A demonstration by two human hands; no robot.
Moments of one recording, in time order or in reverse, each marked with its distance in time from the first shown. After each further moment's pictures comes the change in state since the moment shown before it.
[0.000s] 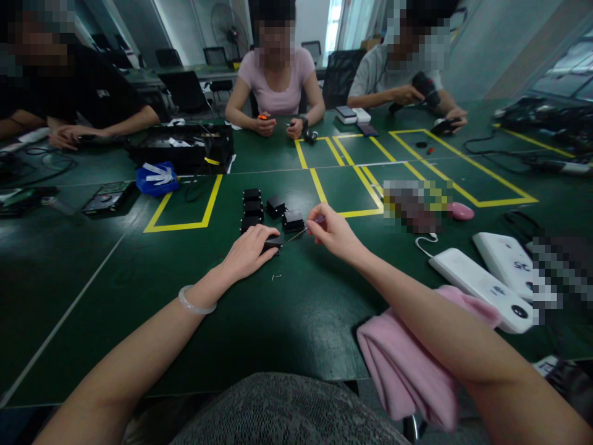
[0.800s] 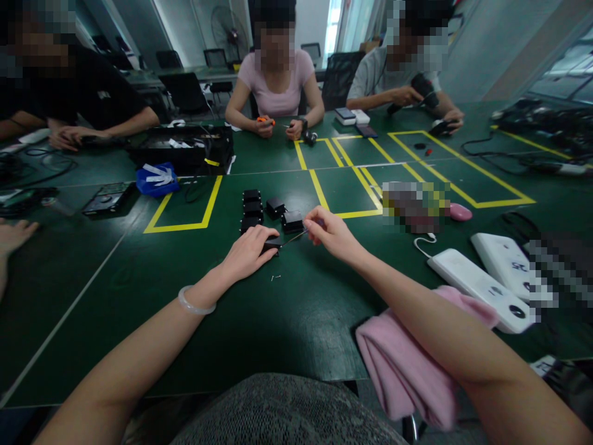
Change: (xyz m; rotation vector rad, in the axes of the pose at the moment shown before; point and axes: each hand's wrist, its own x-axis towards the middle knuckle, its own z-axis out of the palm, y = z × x) left_hand 0.000 -0.002 0.002 0.009 0.017 0.020; right_hand 0.000 -0.002 0.002 0.076 -0.038 0.004
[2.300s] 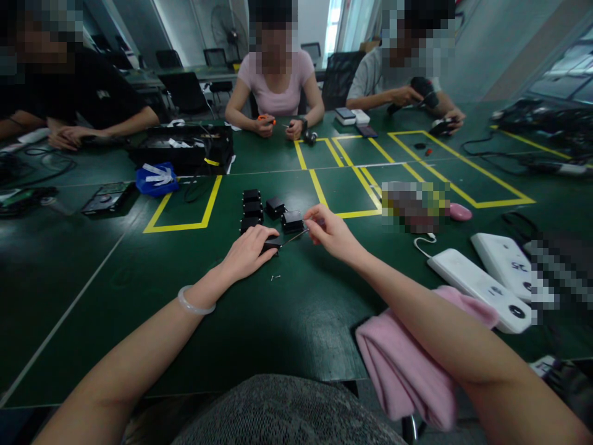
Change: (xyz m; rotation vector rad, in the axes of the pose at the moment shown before) left_hand 0.001 0.001 -0.001 -0.014 -0.009 -0.008; right_hand -0.001 0.000 -0.001 -0.052 0.012 -0.014
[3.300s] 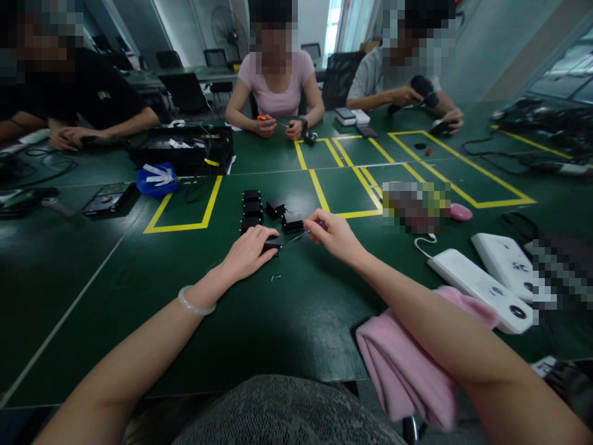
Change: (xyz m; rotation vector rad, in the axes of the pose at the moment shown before) left_hand 0.000 0.000 0.000 0.011 -0.005 -0.006; right_hand 0.000 0.000 -0.001 -0.079 0.006 0.020
